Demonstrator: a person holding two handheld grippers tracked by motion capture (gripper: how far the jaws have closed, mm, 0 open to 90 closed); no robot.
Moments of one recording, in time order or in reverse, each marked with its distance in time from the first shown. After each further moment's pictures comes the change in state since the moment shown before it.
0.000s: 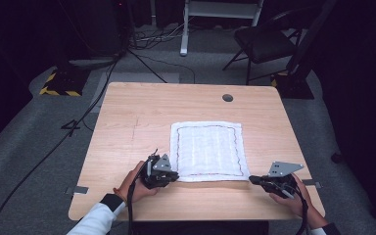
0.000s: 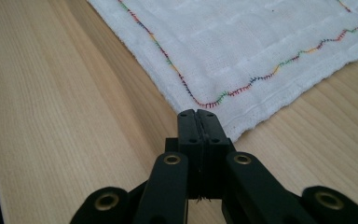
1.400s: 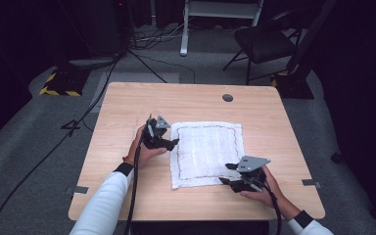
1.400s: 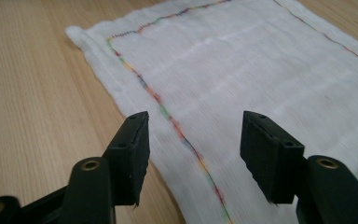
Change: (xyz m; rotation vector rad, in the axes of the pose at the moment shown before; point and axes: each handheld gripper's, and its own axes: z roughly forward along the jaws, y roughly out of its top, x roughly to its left) left arm 0.116 0.038 0.025 -0.092 0.312 -0.234; right arm 0.034 0.062 0.060 -0.046 0.014 -0.089
